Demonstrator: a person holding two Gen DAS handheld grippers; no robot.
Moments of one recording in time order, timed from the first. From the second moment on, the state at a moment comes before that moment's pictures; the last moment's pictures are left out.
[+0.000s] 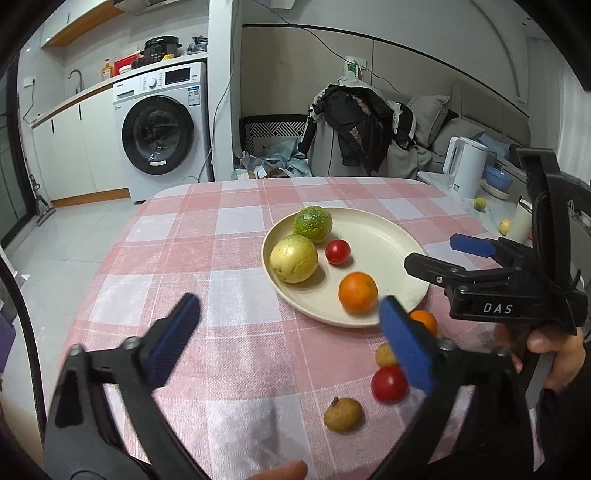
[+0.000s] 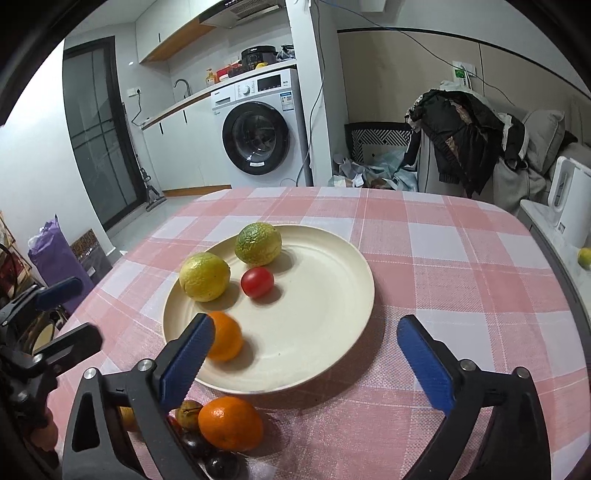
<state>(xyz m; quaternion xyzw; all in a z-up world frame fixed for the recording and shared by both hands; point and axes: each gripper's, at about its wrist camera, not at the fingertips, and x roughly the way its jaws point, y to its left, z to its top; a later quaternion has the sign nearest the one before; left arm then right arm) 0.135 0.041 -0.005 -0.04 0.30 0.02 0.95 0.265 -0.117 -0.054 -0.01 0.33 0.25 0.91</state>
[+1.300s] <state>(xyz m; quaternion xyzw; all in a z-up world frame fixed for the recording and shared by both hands) 0.075 0.018 -0.013 -0.01 0.31 0.02 0.95 0.192 -0.110 -0.051 -0.12 0.38 0.29 0.87</state>
